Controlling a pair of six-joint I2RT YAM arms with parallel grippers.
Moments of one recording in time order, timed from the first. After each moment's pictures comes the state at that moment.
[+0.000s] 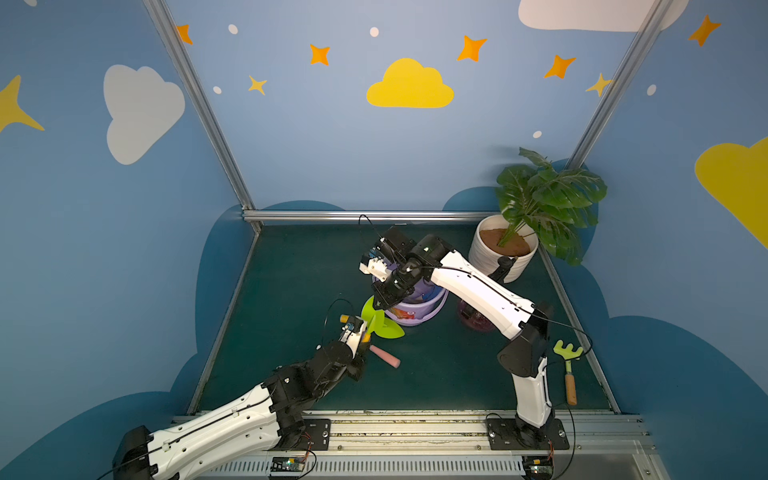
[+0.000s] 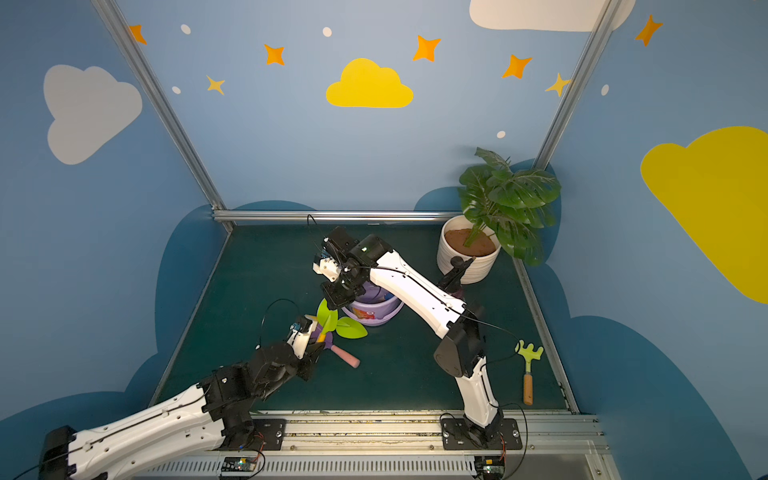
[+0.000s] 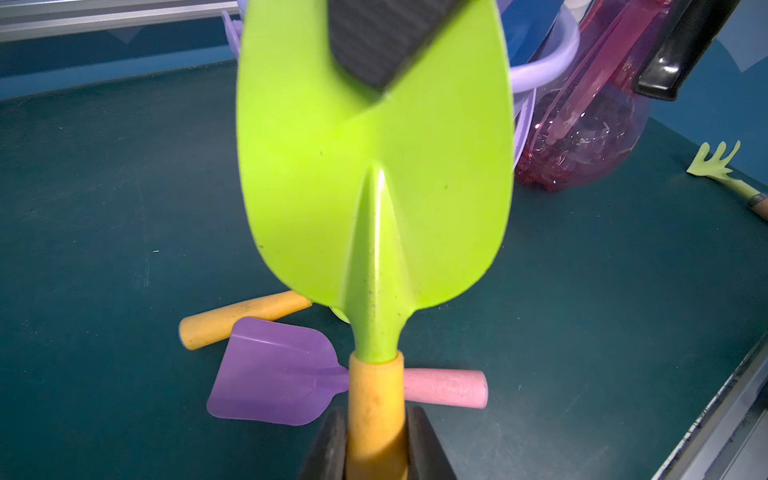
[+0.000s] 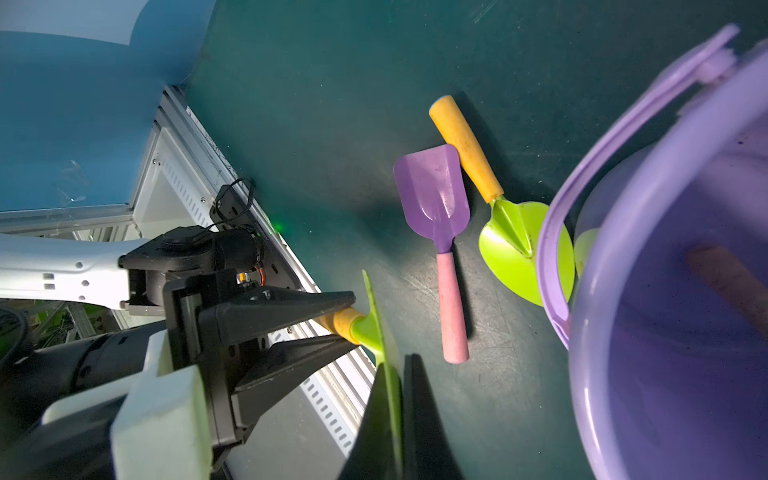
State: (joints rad) left arm -0.99 0.67 0.41 -0.33 -0.35 -0.34; right arm 0.92 2.03 2.13 -1.28 -0.41 0.24
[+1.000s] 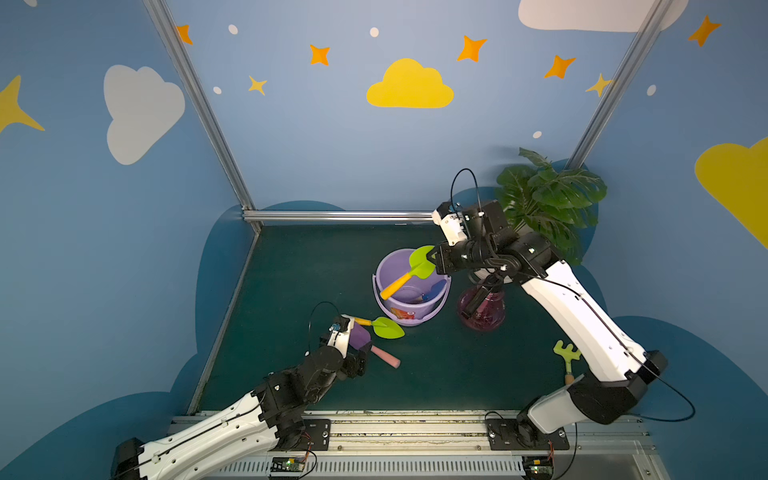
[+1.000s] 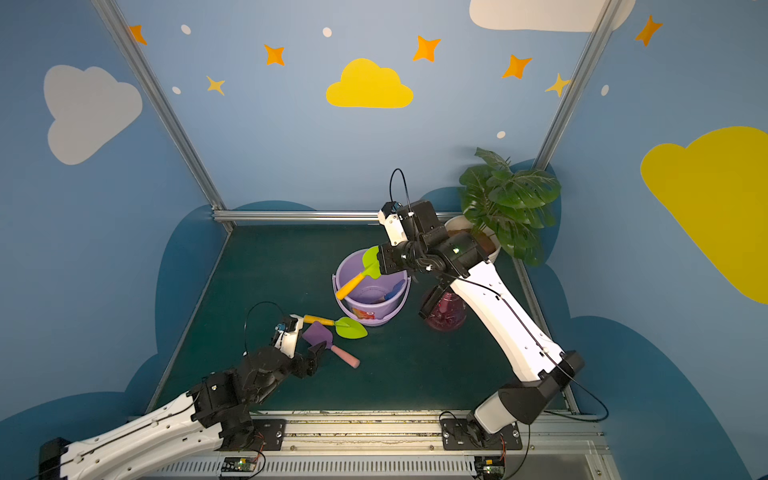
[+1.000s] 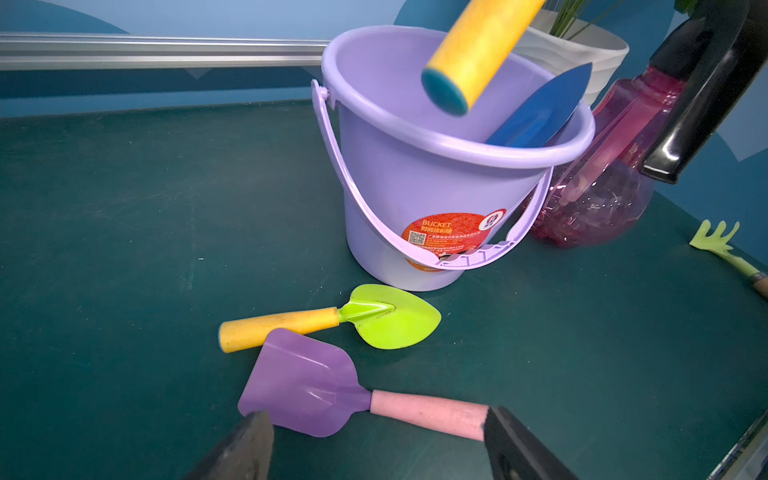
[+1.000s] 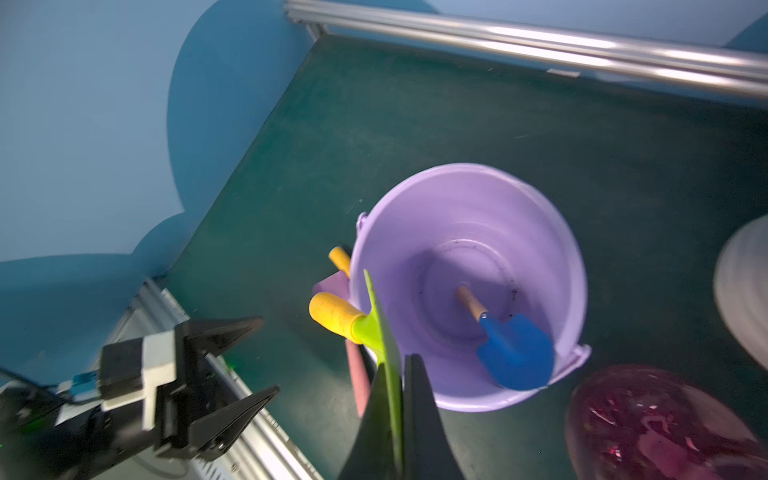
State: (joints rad) left arm -1.00 0.56 0.37 -0.32 -0.44 -0.40; right arm 0.69 1.50 1.80 -0.99 -0.13 0.28
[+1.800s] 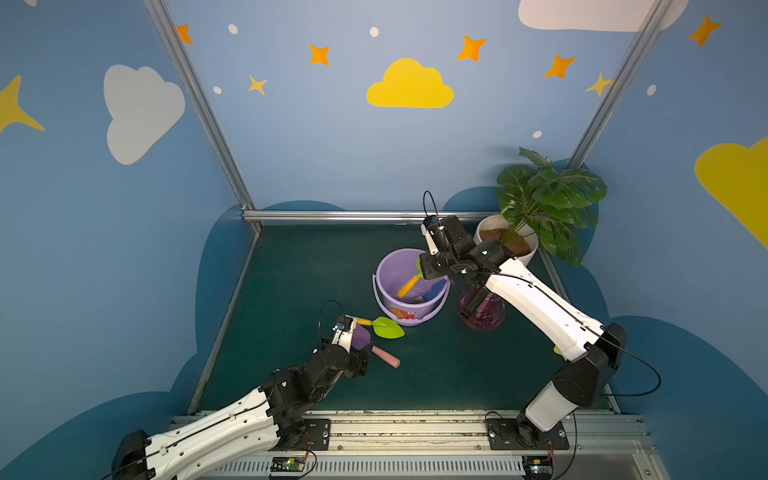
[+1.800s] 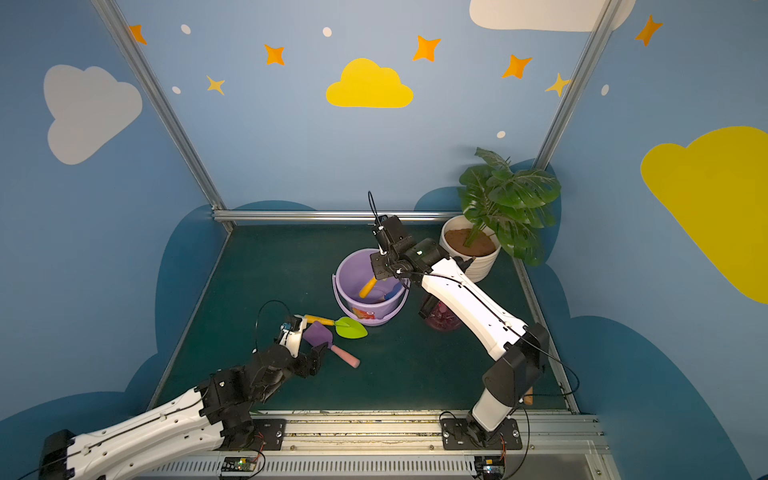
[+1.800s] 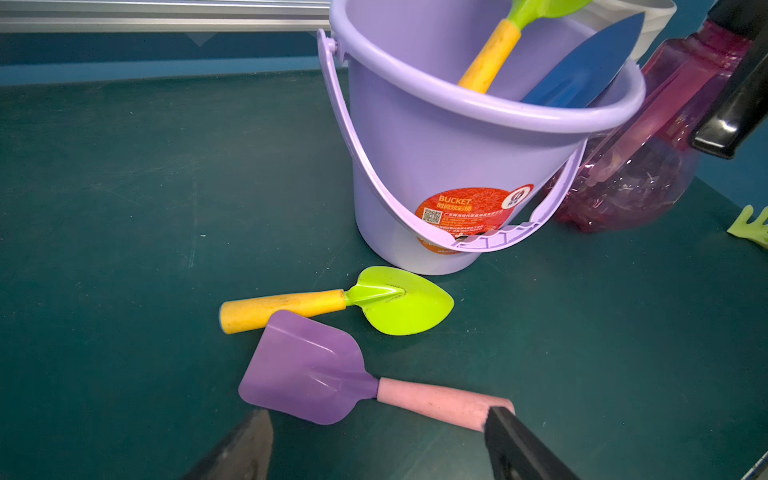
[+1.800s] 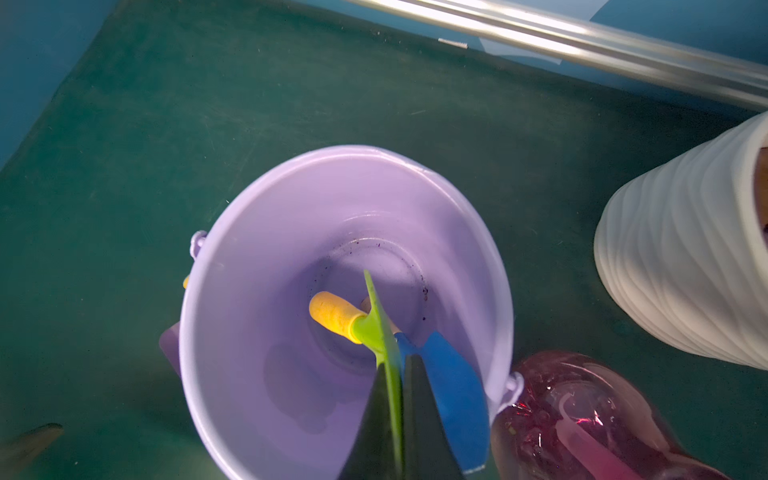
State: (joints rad) left arm -1.00 0.63 0.37 -0.32 -0.46 -0.44; right arm 0.75 1.68 1.73 -0.92 0.19 0.27
